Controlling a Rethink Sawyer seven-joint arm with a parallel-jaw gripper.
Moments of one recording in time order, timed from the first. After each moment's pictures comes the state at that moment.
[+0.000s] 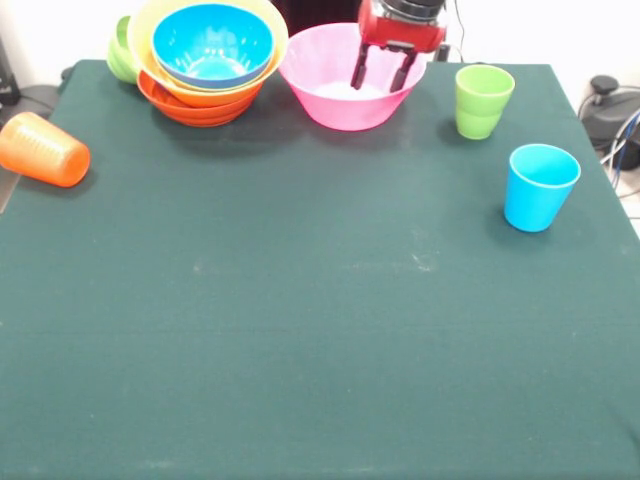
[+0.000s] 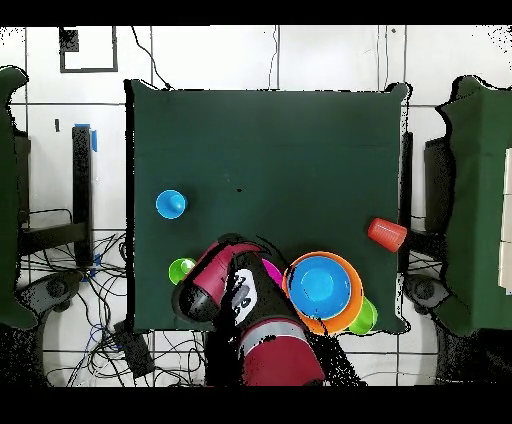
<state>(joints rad) -0.13 -0.66 0.19 1.93 -0.91 0.47 2.50</state>
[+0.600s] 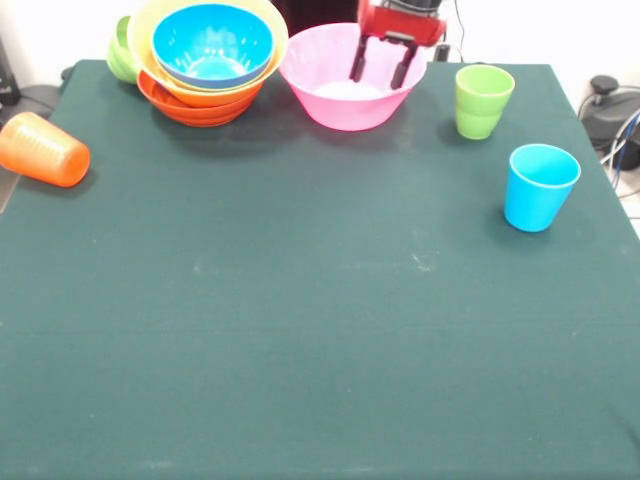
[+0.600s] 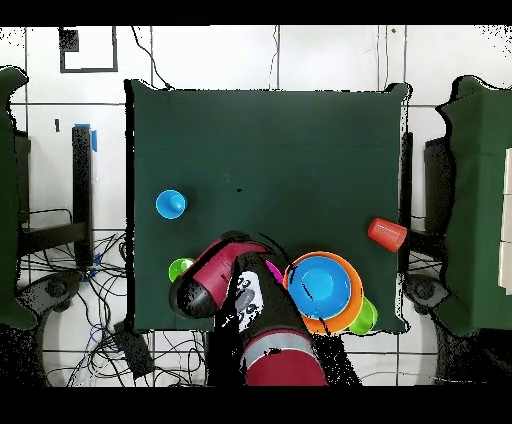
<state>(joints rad) -0.12 -0.70 0.19 1.93 -0.84 0.50 2.50</state>
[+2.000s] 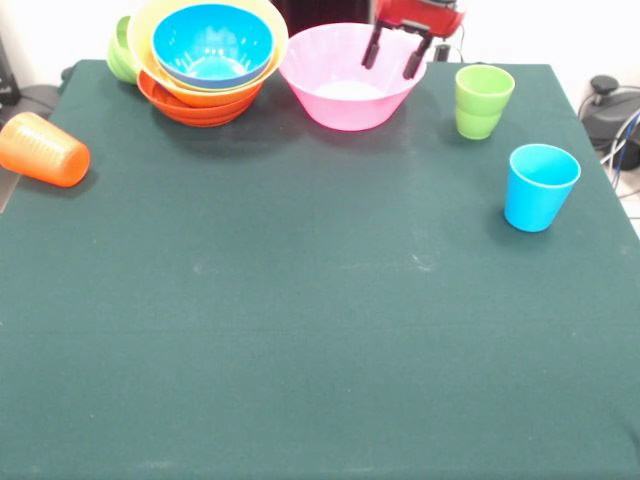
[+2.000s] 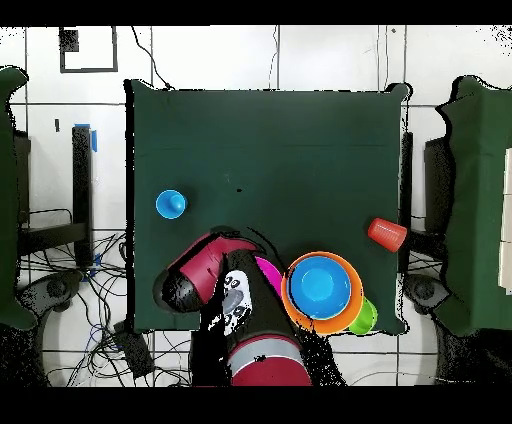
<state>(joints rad) -0.09 -0.73 0.19 1.91 -0.76 0.60 2.50</state>
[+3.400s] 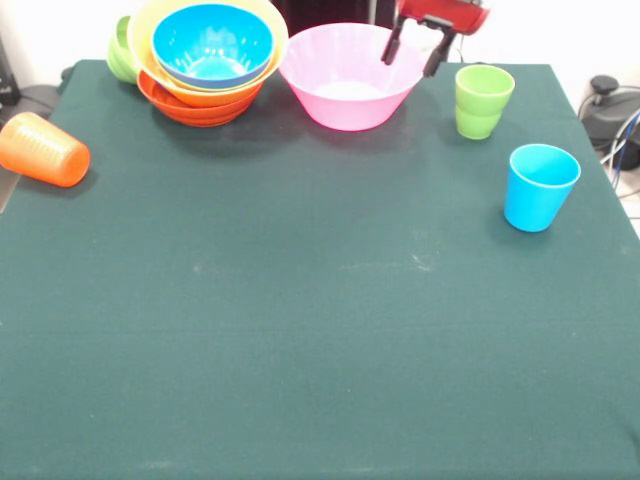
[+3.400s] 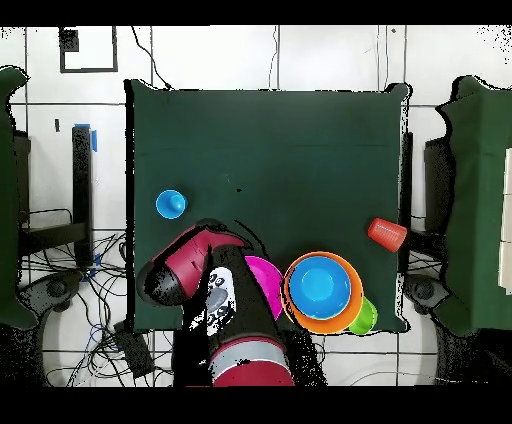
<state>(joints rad) -0.05 -0.74 0.19 1.87 -0.71 0.66 2.50</state>
